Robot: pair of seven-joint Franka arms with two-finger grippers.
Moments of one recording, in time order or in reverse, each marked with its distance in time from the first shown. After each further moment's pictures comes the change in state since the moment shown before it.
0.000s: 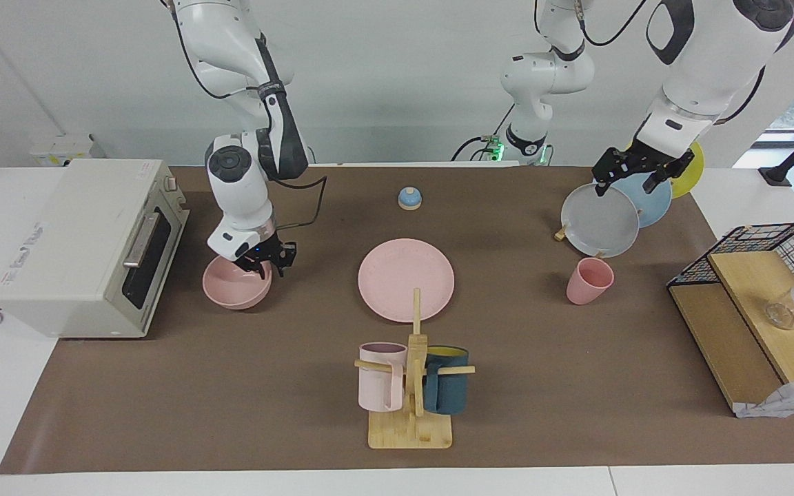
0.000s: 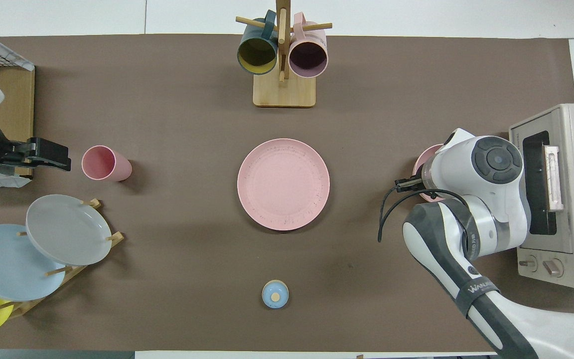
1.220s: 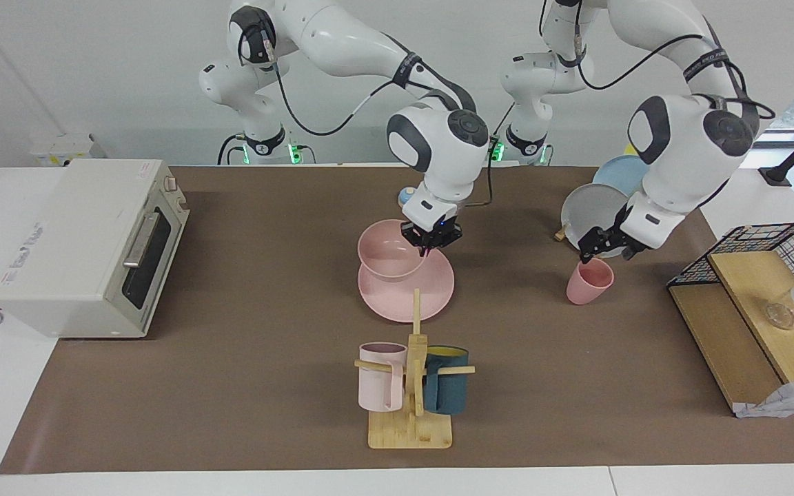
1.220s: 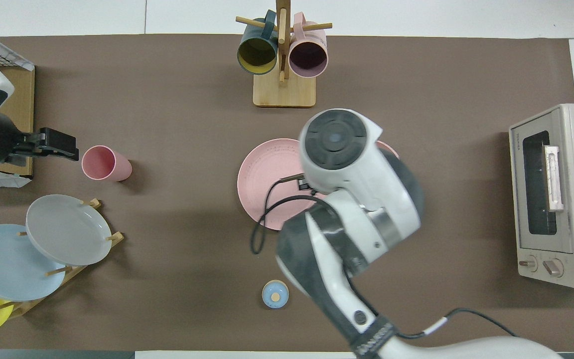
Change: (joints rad) left arm 0.018 0.224 -0.011 -0.138 -0.041 0.369 -0.012; right arm 0.521 0.504 0.012 0.936 -0.055 -0.516 0.694
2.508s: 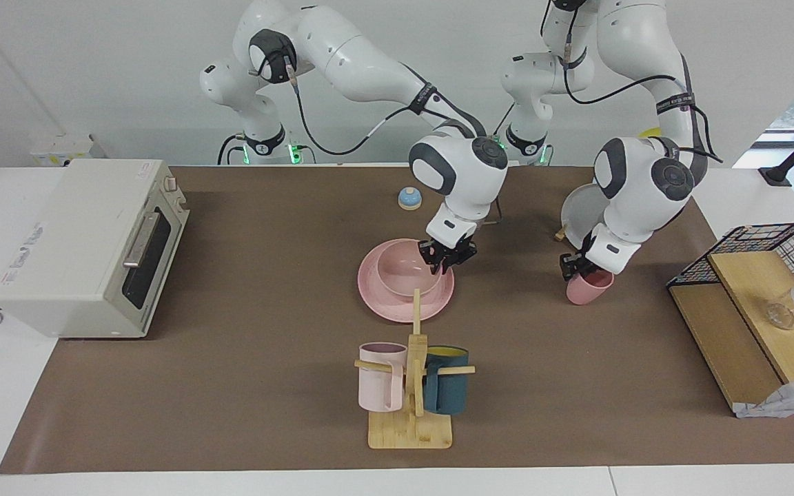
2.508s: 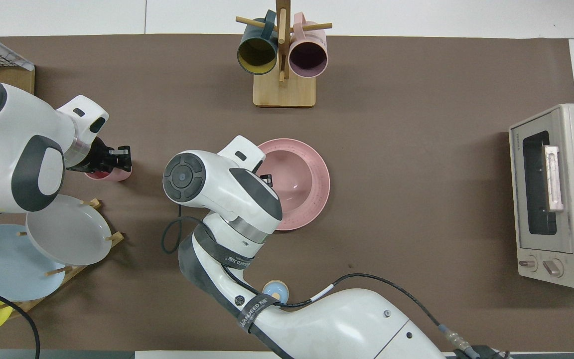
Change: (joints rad) left arm -0.011 0.003 -0.007 -0.164 -0.001 0.128 -0.062; right arm 0.040 0.092 0.019 0.026 -0.090 0.073 0.031
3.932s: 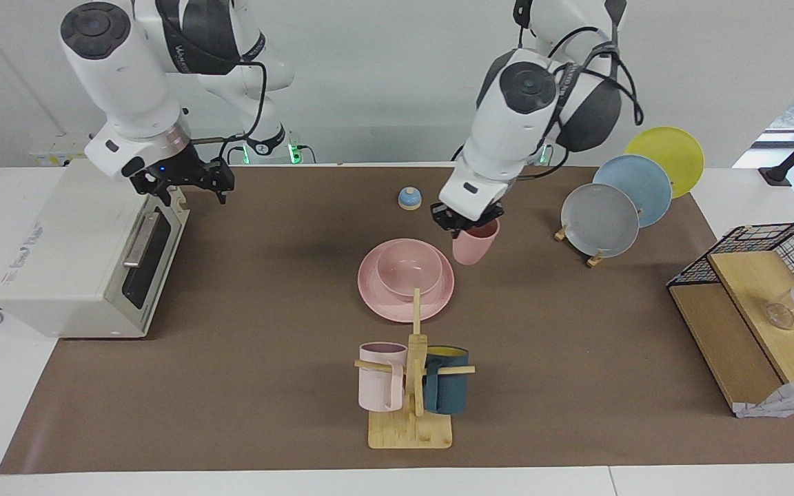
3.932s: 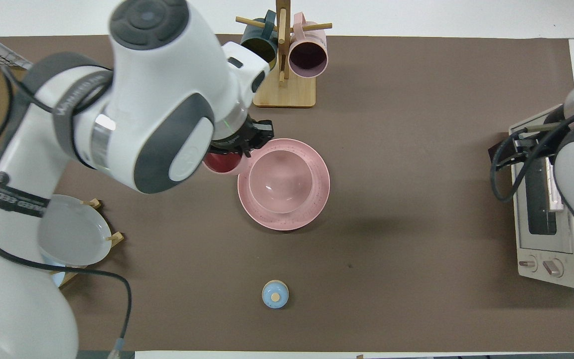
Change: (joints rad) left arm -0.479 0.233 -0.019 0.740 -0.044 -0.468 -0.493; right arm -0.692 -0.649 -0.057 -0.333 0.111 -0.413 -0.805
